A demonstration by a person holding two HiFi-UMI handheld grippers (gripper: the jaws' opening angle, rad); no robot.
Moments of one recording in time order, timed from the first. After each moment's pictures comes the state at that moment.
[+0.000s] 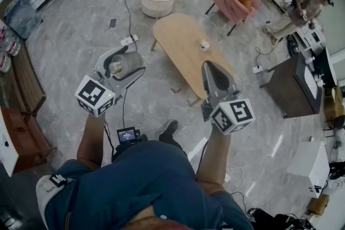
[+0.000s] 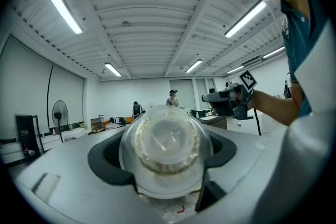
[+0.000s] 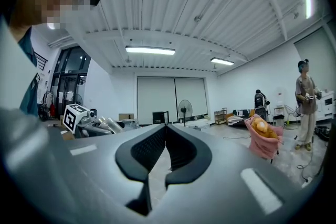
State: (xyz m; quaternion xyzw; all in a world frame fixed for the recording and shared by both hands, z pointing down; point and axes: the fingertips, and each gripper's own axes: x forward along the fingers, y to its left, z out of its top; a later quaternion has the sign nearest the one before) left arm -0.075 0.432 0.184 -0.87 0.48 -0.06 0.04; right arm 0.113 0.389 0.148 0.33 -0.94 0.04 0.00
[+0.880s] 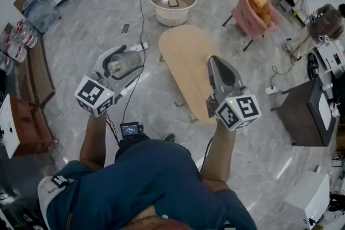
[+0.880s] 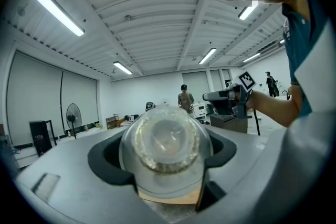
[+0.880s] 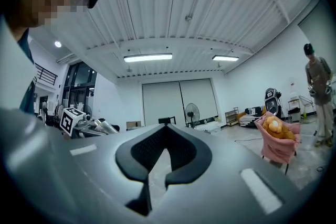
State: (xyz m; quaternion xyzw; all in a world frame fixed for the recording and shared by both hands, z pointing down) left arm -0.020 0.279 0.172 -0.82 0.56 -0.09 0.04; right arm 0.178 0.191 0.144 0.26 -0.96 0.06 -0.04
